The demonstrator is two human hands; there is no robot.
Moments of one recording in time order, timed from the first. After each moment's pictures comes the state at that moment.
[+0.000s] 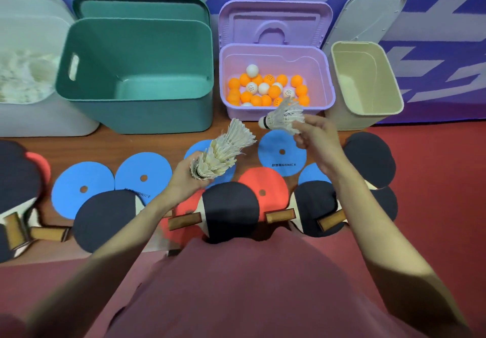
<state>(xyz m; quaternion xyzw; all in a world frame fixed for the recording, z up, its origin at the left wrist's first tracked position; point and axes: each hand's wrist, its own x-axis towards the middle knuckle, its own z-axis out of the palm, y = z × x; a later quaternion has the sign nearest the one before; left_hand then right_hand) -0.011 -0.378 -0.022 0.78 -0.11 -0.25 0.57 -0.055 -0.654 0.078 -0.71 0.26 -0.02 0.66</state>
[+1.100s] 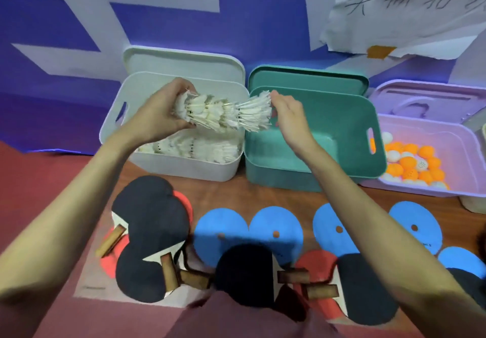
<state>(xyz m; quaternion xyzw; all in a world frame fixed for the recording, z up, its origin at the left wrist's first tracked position) 0.271 -0.043 0.145 0.91 -0.21 -0.07 0.35 0.223 -0.292 0.131 -0.80 0.11 -0.03 0.59</state>
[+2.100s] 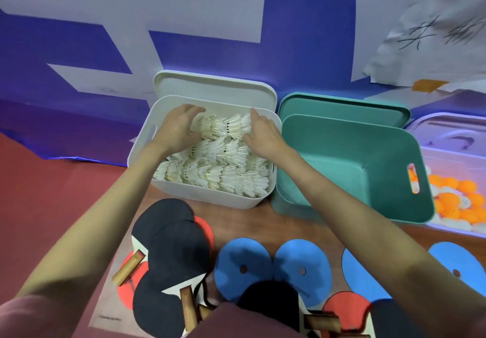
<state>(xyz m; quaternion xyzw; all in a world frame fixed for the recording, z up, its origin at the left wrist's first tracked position) 0.361 0.007 0.072 0.96 -0.18 -0.04 0.20 0.323 -0.213 0.086 -0.96 -0.01 0.13 0.24</state>
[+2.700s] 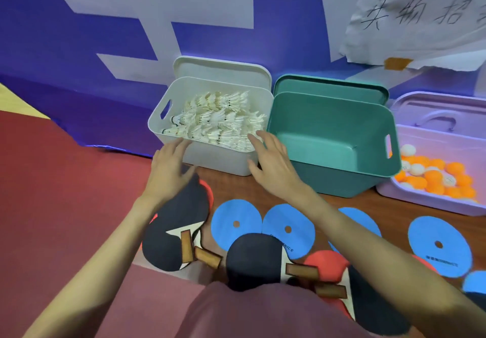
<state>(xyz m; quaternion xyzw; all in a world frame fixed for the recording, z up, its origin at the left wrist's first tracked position) 0.138 0.014 0.064 0.98 -0.10 0.05 0.16 0.128 -0.250 0.096 -0.96 -0.17 -0.01 0.24</state>
